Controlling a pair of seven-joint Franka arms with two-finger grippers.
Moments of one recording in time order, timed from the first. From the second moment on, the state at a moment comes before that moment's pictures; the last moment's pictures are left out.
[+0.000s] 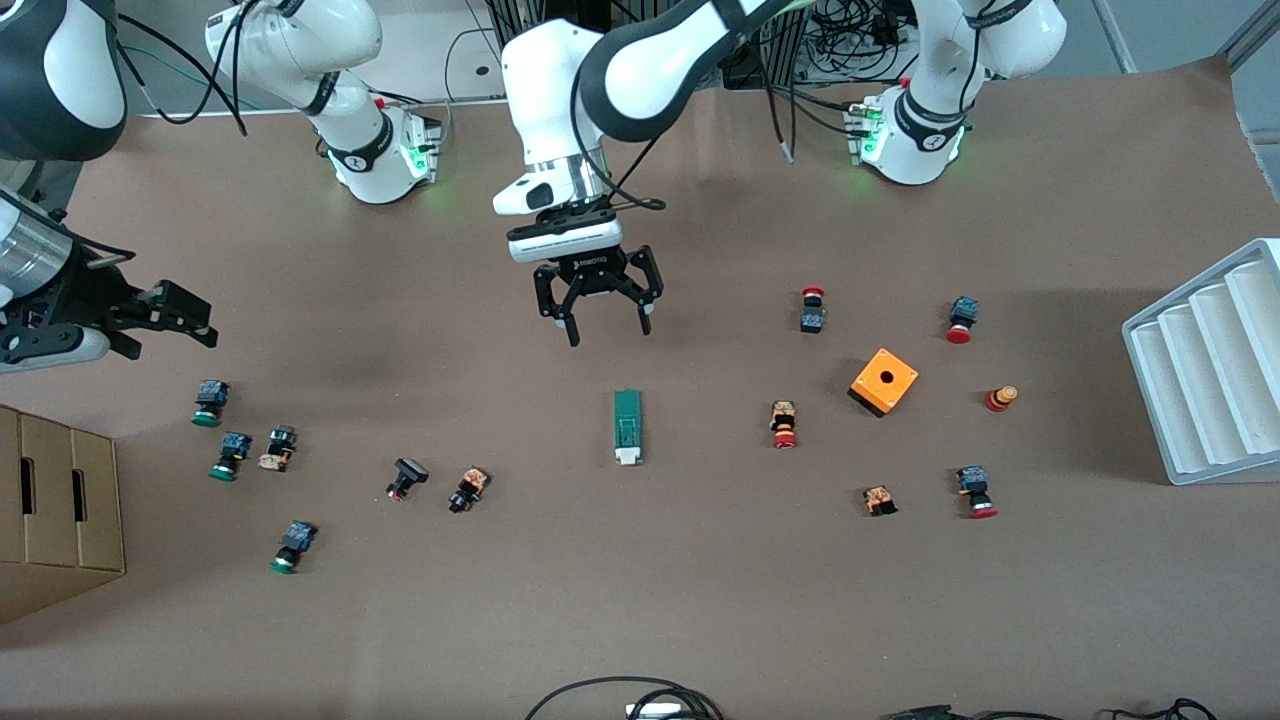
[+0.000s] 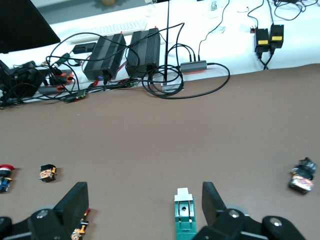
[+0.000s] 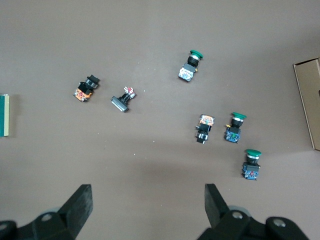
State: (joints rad) left arm -0.95 0.46 -0.07 -1.43 0.87 2.02 -1.34; right arm 0.17 -0.09 -0.22 -1.84 0.05 1.81 -0.14
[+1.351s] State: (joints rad) left arm -0.53 0.21 -0.07 -1.43 0.26 2.10 -0.57; right arm 0.17 -0.05 -0.22 -1.79 0.05 1.81 -0.14
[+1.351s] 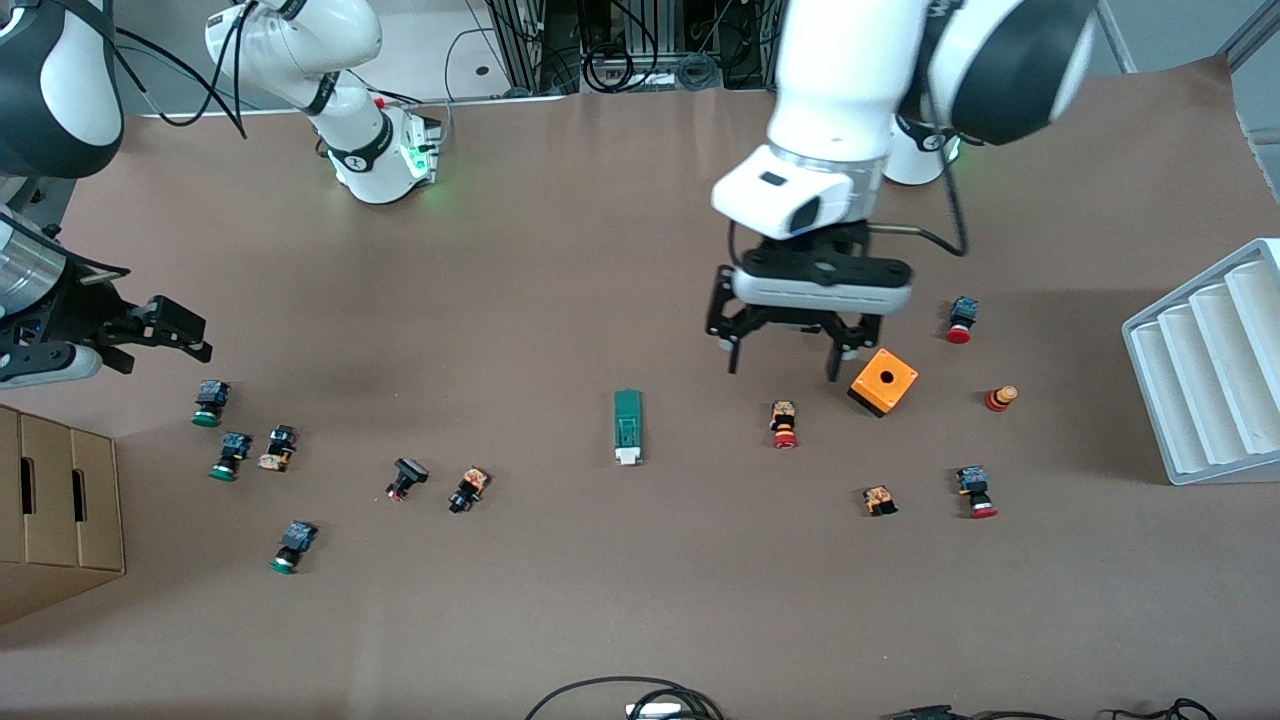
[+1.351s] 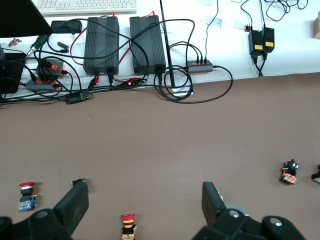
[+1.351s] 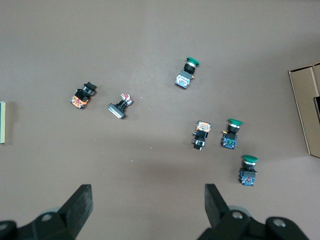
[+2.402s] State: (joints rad) left arm -0.08 0.14 -0.07 -1.50 -0.01 1.94 -0.31; right arm 0.17 -0.05 -0.22 -1.79 0.05 1.82 -0.14
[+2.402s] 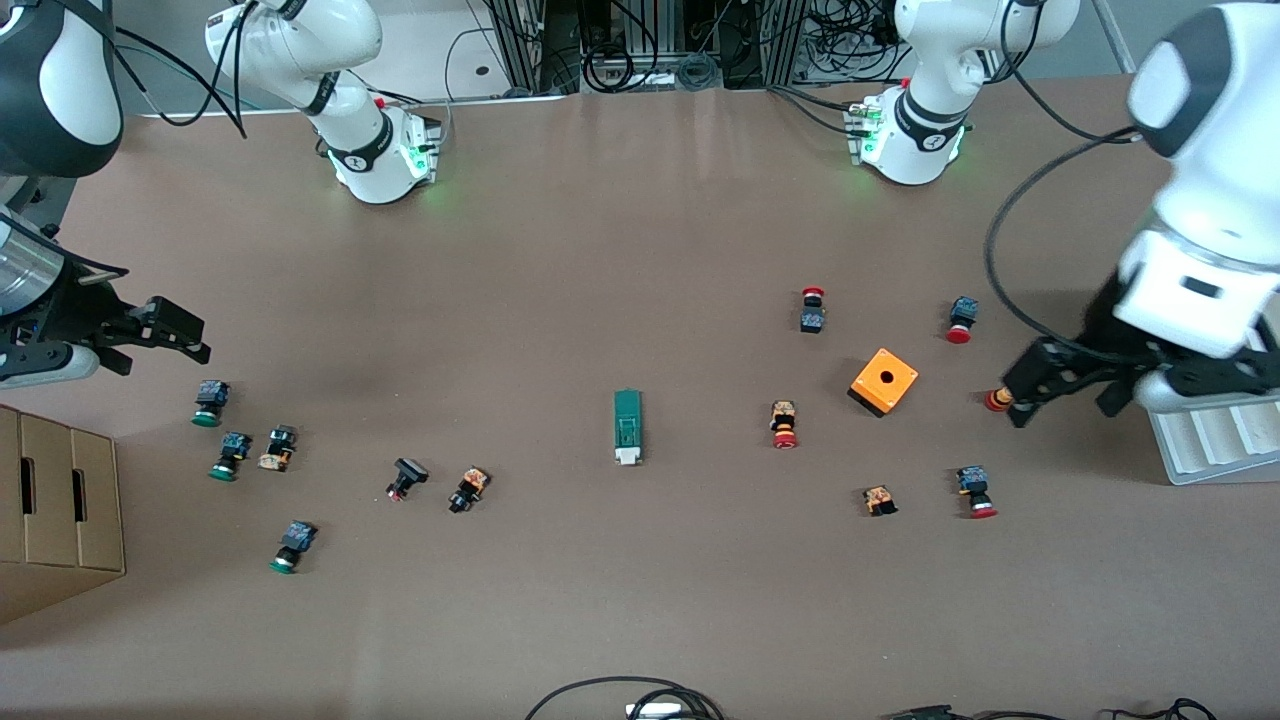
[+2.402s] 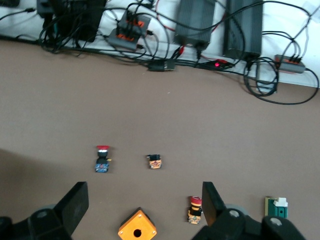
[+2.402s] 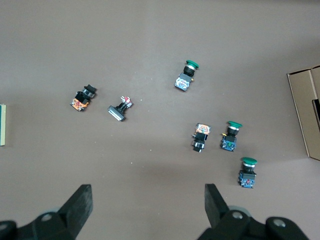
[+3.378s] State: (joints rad) left arm -0.01 0.09 -0.01 -1.40 -0.05 1.55 -0.15; right arm 0.17 -0.05 -0.22 -1.79 0.05 1.83 -0.14
